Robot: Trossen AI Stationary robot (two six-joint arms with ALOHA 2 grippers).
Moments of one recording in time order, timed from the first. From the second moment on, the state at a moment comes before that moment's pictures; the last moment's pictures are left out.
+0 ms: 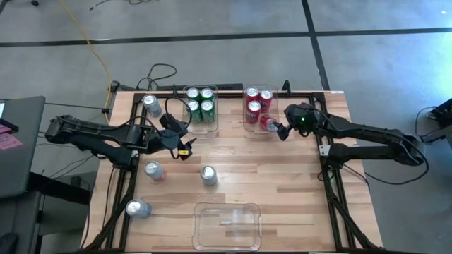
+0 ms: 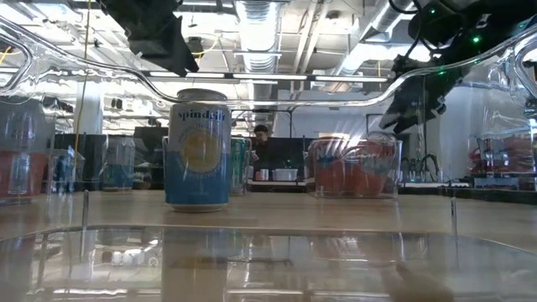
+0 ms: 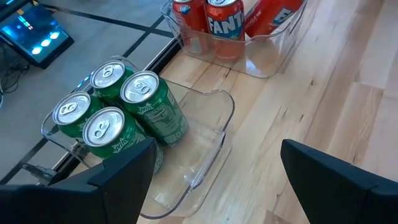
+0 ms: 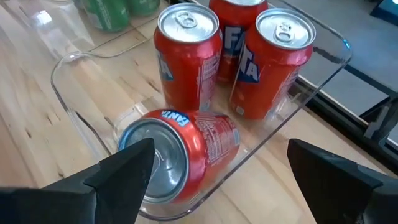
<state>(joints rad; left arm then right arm) -0.10 1.08 0.91 -0.55 -0.68 -0.28 -0.45 0.89 0.54 -0.31 0.27 0.15</state>
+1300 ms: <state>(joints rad) -0.10 1.08 0.91 -0.55 -0.69 -0.27 -0.44 0.89 0.58 -0.32 0.18 0.26</state>
